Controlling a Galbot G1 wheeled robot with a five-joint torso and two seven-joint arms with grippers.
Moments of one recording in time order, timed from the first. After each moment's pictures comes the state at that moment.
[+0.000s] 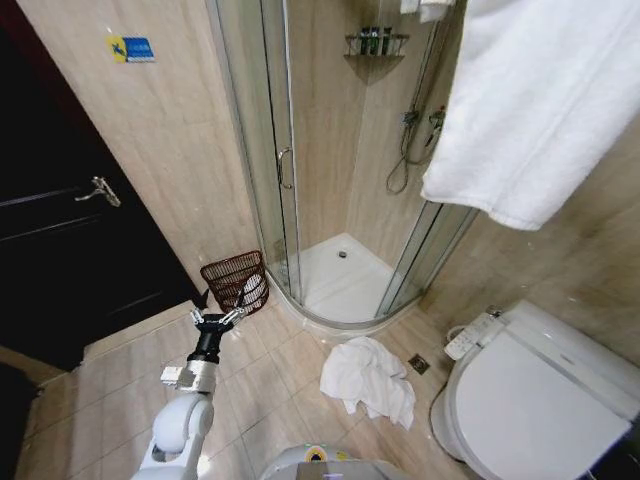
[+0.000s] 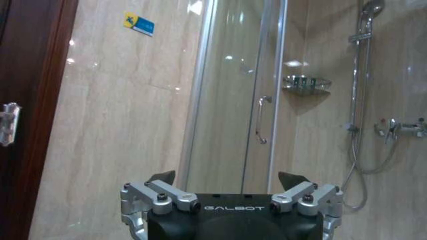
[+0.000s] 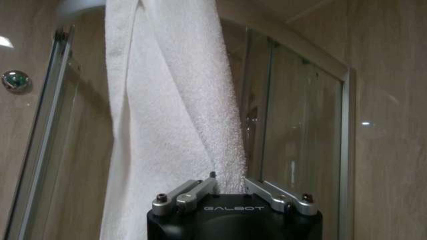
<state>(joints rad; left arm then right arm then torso) 1.54 -1.38 -0.63 -2.05 -0.36 -0.24 0.11 -0.90 -0.42 1.22 1.66 1.95 -0.48 0.33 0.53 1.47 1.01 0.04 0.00</state>
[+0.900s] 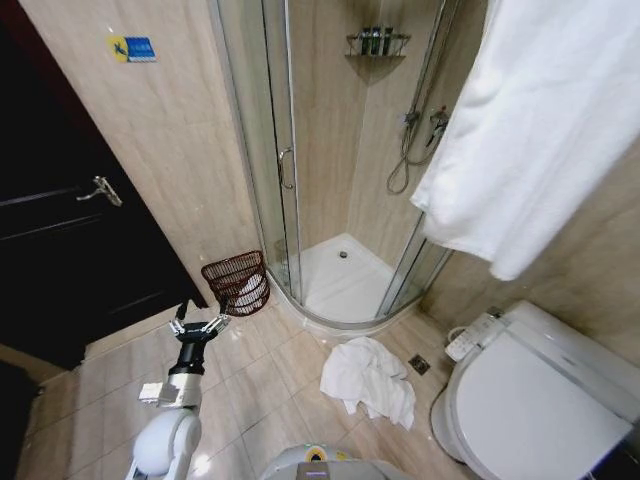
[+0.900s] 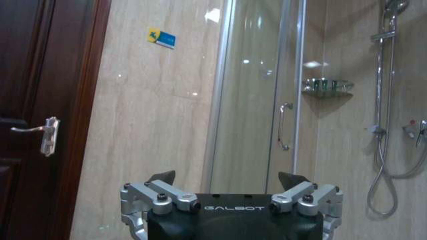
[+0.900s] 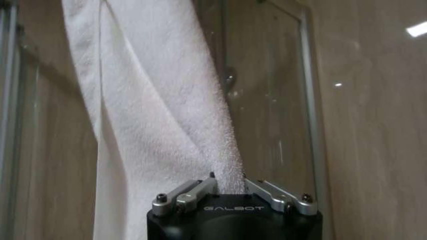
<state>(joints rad) 1.61 -1.40 -0.69 -2.10 -0.36 -0.25 0.07 -1.07 0.07 1.33 1.92 1.72 -0.49 0.45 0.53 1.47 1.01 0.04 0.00</state>
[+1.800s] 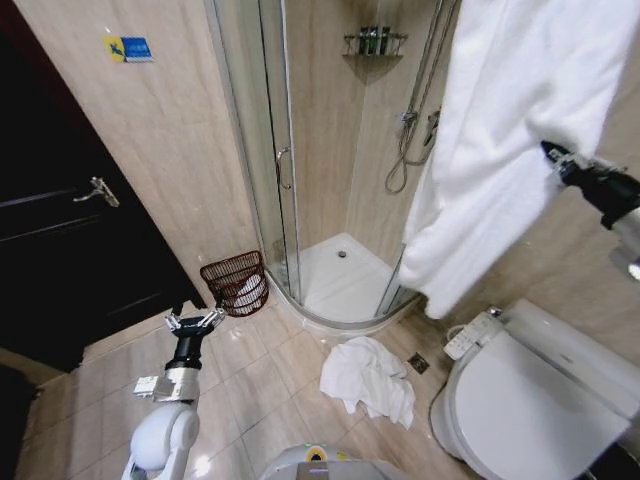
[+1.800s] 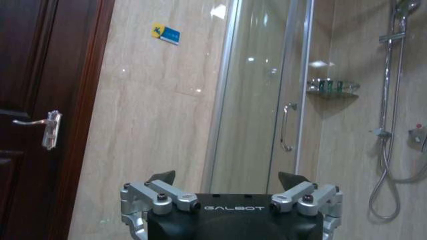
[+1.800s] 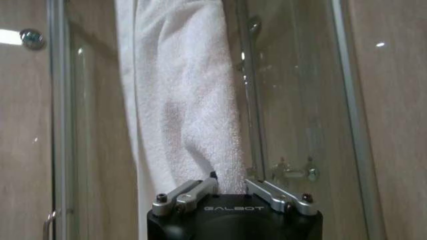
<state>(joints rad) 1.59 -1.40 -0.69 -2.12 -0.38 -0.21 0.05 -1.34 0.57 1.27 2.13 1.30 -0.35 0.10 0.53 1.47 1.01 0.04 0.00</state>
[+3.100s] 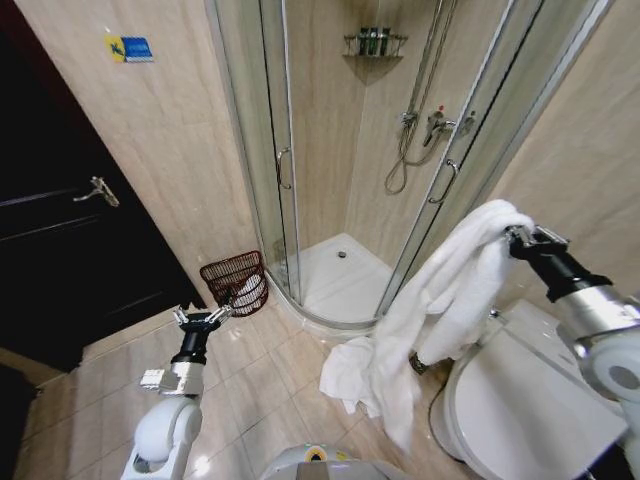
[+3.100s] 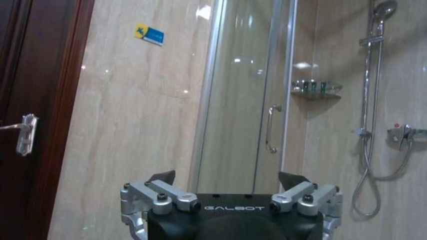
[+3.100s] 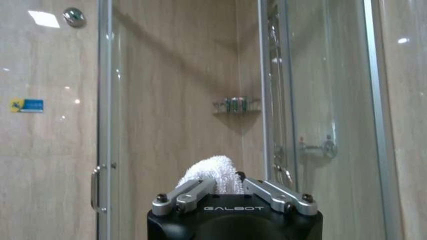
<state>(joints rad) 1.57 -1.36 -0.66 -2.12 -0.38 -0.20 0.06 -1.53 0.92 1.24 2.38 1.01 -0.30 -0.02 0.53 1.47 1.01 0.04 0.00</state>
